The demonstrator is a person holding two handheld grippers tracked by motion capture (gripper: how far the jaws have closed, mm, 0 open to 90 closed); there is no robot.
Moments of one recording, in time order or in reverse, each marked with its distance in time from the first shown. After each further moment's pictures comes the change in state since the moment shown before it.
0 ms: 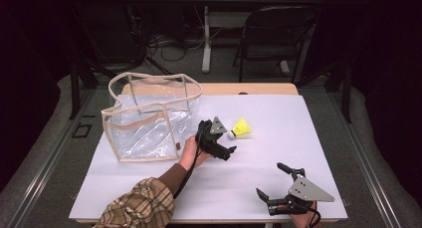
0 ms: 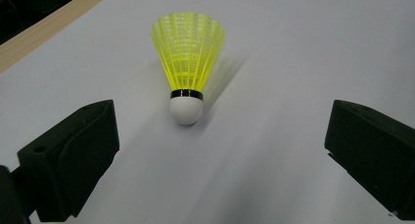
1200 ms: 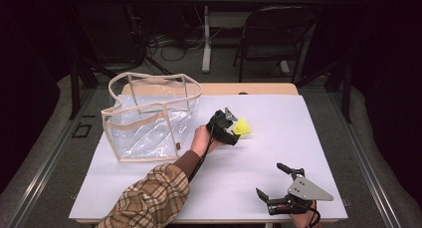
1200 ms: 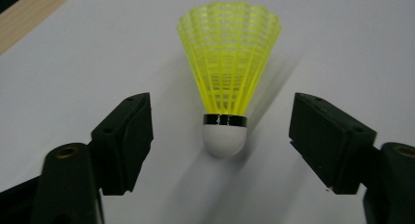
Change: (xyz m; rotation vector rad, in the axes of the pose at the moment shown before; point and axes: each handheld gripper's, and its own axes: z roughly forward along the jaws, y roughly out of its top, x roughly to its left) left arm 0.019 0.025 0.049 0.162 0.047 -0.032; right arm -0.001 -0.001 0.001 0.018 0.003 0.005
